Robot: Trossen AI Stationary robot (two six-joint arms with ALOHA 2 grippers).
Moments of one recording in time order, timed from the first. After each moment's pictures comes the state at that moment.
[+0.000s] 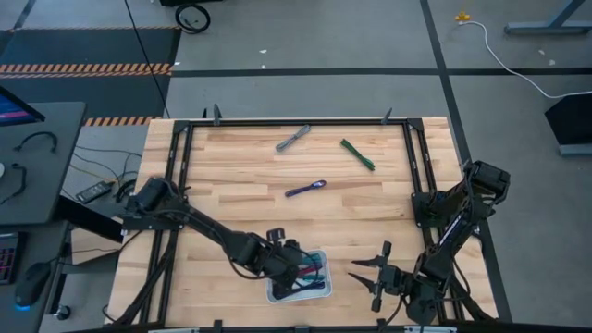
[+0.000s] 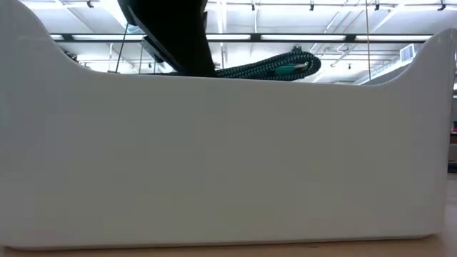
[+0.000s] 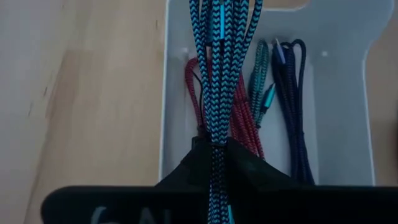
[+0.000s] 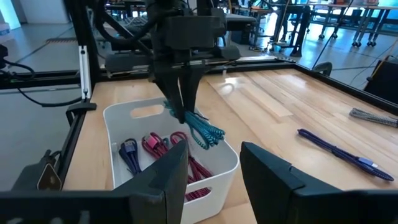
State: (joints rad) left arm -0.49 1.95 1.49 -0.63 -0.30 -0.57; right arm 1.04 1.66 0.81 0.17 1.29 0.65
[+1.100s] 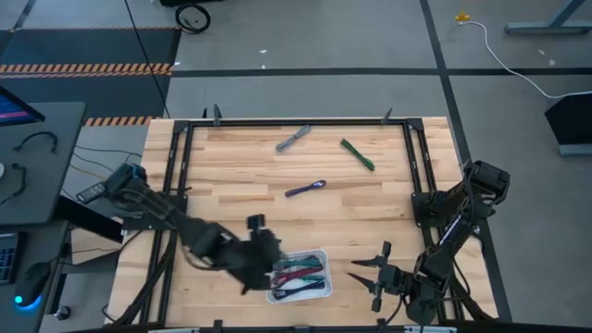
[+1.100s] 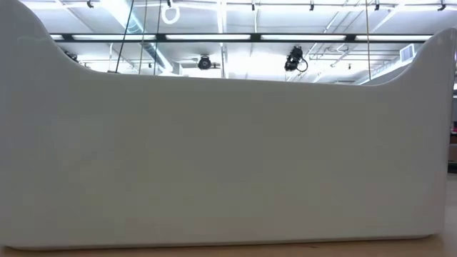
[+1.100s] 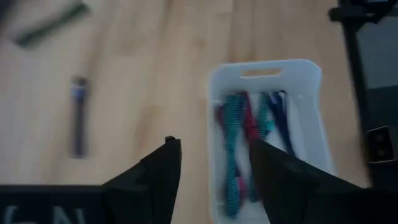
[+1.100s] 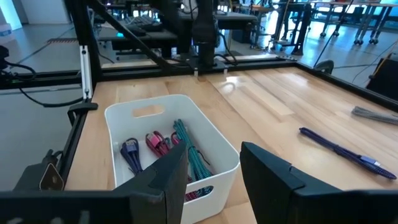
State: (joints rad) left arm -0.58 1.68 1.50 -0.76 -0.54 -0.49; right arm 1.04 1.66 0.81 0.17 1.28 0.66
